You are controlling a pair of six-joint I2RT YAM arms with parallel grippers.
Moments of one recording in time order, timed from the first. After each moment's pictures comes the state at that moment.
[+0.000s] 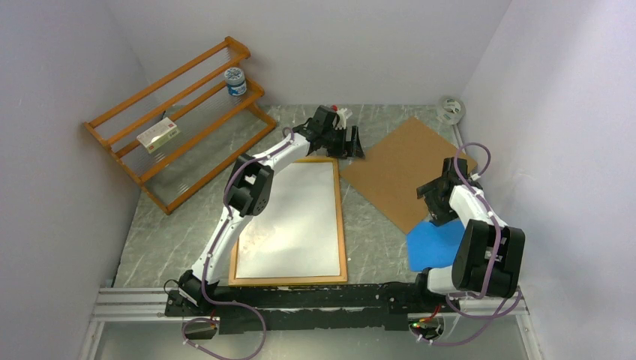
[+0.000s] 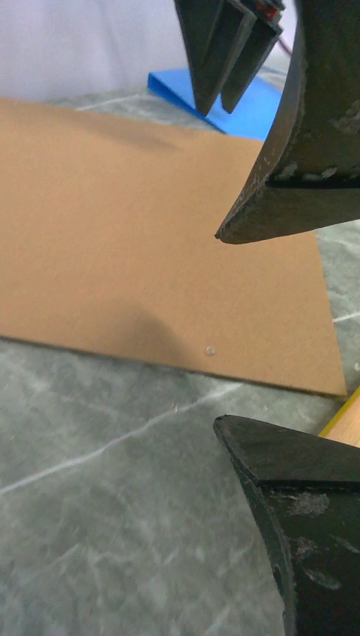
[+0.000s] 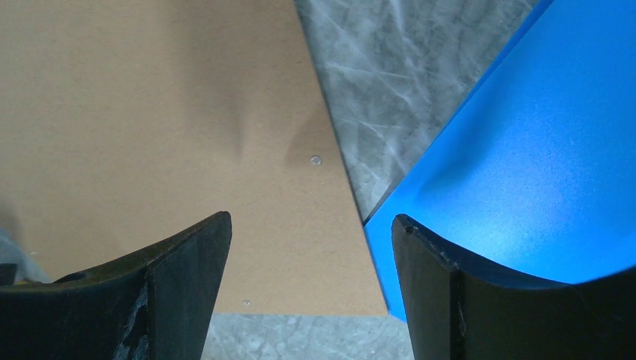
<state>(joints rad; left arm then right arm) -0.60 2.59 2.23 -0.32 0.51 -0.50 -0.22 1.36 0.77 -0.57 0.13 0.95</state>
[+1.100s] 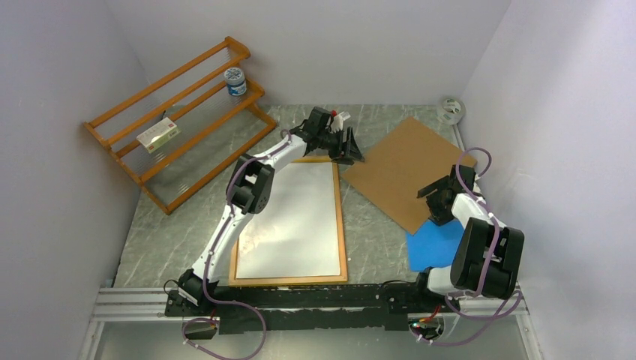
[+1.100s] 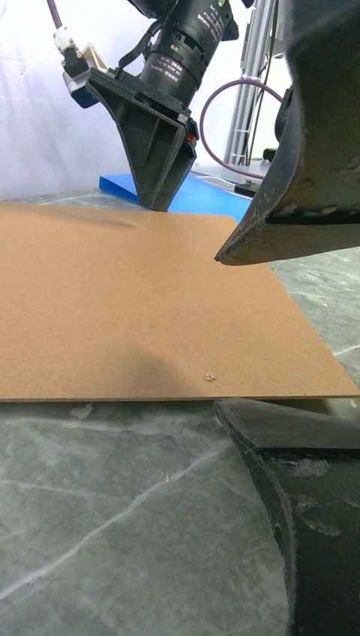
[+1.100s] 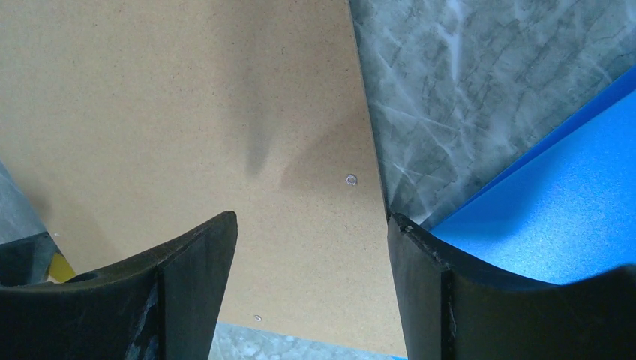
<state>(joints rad) -0.58 2.68 2.30 -0.25 0.82 -0.64 -0.30 1.37 0.66 -0.33 -0.04 0.82</state>
